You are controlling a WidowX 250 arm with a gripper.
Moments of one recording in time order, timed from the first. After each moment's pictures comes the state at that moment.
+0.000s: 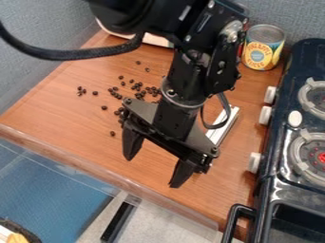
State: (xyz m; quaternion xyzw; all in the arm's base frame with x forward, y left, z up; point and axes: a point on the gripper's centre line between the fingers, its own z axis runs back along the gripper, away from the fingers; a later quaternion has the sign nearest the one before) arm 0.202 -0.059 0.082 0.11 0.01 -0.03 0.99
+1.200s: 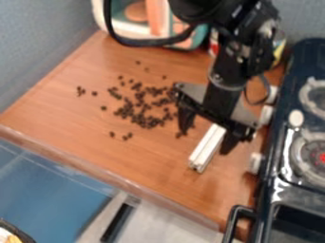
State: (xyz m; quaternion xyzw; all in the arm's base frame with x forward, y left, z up) arm 0.290 -0.086 0.058 0.07 -0.08 -0.07 0.99
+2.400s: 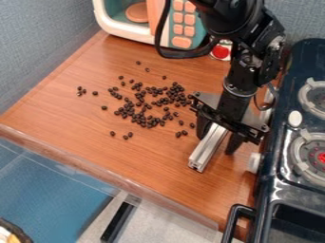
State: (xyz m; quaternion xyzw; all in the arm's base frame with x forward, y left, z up) arm 0.319 -0.097 0.019 0.06 -0.04 -0.06 1.00
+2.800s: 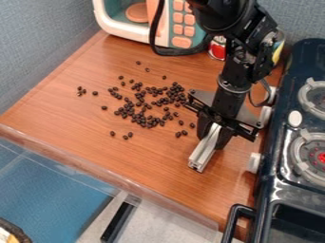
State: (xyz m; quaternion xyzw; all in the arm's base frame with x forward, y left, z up) arm 0.321 -0.088 0.019 0.06 -0.04 -0.06 1.00
